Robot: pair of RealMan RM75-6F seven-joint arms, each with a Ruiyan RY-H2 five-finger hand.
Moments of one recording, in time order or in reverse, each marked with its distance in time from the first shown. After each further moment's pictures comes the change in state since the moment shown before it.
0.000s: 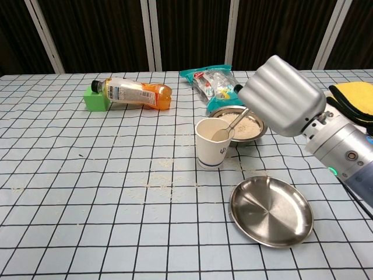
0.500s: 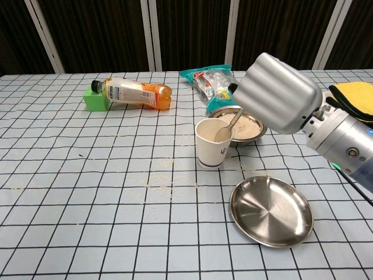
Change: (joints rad) left arm -0.001 -0.001 -0.002 -0.010 -0.017 -0.005 0.018; right arm 0.022 0.067 -0.004 -0.053 -0.073 -0.036 -0.119
